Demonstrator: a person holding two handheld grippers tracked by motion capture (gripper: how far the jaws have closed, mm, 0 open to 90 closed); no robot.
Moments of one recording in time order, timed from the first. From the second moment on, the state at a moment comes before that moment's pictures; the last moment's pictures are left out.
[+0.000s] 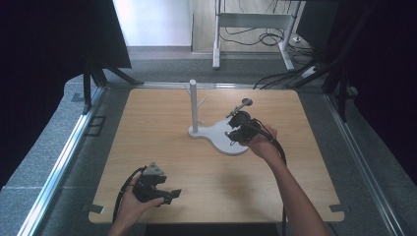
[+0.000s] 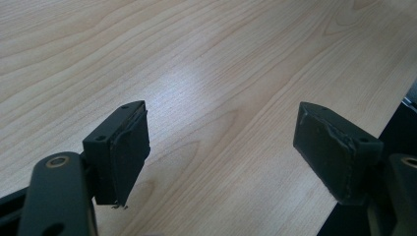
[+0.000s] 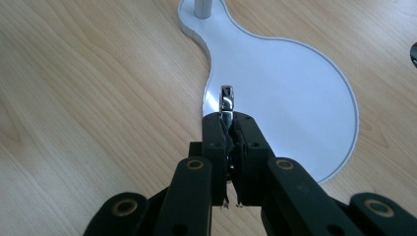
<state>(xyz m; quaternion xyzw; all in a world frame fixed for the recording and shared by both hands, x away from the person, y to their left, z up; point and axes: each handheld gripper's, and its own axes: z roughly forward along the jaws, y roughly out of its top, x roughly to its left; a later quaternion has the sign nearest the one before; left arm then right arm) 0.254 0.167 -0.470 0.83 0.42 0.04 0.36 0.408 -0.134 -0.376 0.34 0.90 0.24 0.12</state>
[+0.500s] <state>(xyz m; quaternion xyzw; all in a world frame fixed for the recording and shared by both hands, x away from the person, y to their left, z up) 0.254 0.167 -0.469 0.83 0.42 0.04 0.36 0.417 -0.119 -0.369 0.34 0.90 0.24 0.12</state>
